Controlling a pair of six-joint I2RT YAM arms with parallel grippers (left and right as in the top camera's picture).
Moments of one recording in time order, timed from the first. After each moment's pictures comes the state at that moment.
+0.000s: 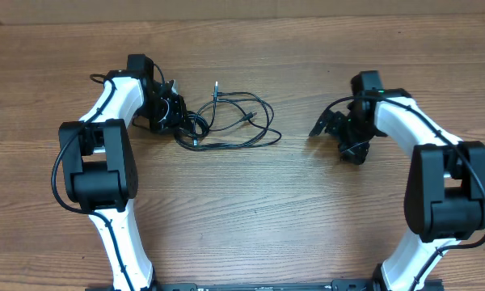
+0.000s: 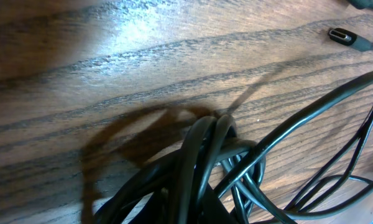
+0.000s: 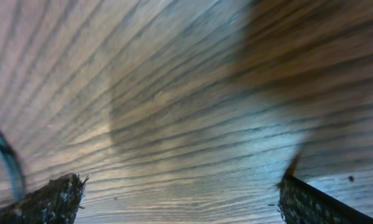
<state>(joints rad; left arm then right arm) 0.03 2.23 1.61 -0.91 0.51 -0.17 0.06 1.95 1.26 -0.81 -0.32 0.63</state>
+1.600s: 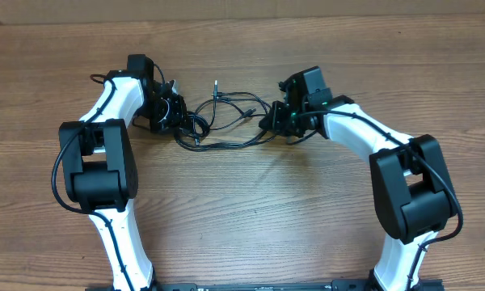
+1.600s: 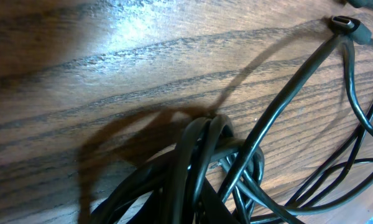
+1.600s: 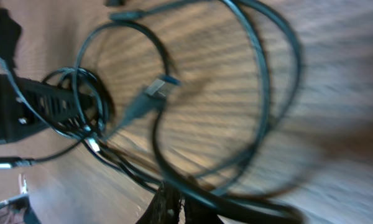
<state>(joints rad) 0.03 2.23 1.61 -0.91 0.51 -0.17 0.36 2.00 1.28 -0.31 -0.53 0.58</state>
